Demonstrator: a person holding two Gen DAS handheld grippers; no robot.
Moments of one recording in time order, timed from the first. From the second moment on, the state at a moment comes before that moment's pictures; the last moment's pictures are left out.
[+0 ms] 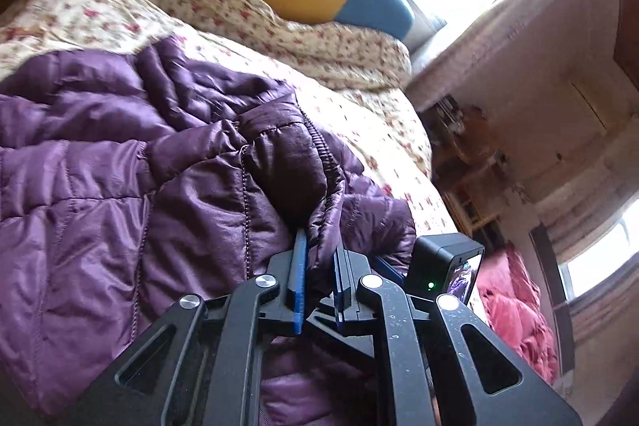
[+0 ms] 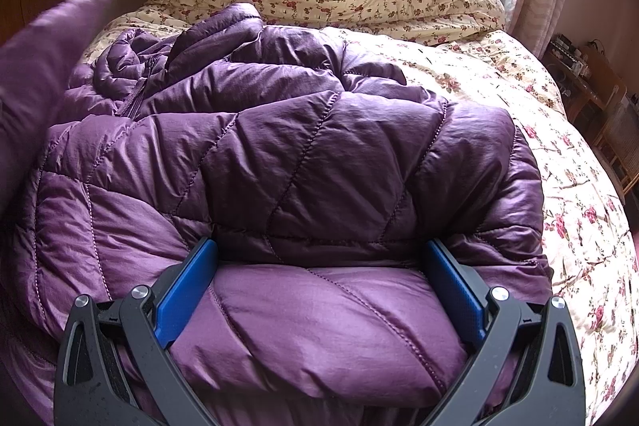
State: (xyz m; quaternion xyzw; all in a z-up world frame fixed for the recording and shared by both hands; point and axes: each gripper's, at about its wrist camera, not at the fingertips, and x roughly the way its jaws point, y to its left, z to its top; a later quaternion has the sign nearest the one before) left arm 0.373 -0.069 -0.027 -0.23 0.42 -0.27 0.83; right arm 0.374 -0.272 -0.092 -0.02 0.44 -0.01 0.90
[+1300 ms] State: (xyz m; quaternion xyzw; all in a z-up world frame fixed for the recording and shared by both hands) left arm 0.315 0.079 -0.020 -0.15 0.39 -0.06 0.91; right arm 0.378 -0.186 -0.043 0.01 0.46 0.13 0.88
